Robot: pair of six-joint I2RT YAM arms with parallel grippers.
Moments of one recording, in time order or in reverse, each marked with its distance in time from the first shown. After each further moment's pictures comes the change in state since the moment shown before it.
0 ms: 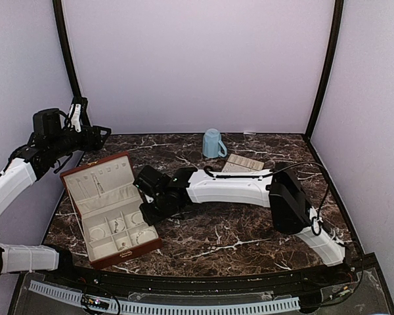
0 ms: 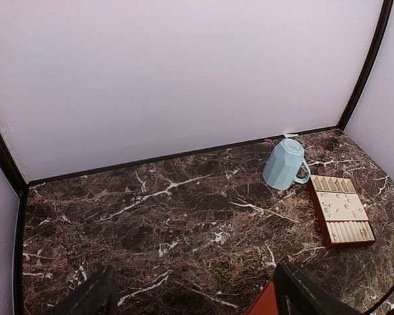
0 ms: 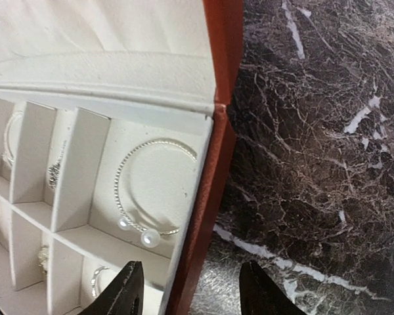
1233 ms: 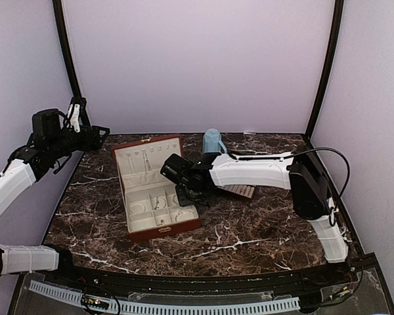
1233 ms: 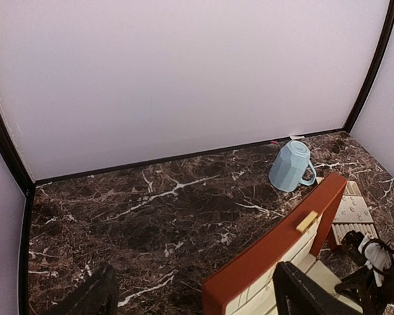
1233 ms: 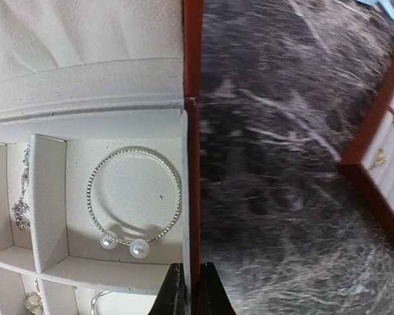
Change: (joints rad) left arm 0.000 -0.012 -0.006 0.002 -0.028 0.001; right arm -0.102 -0.143 -0.206 -0.137 0.332 0.204
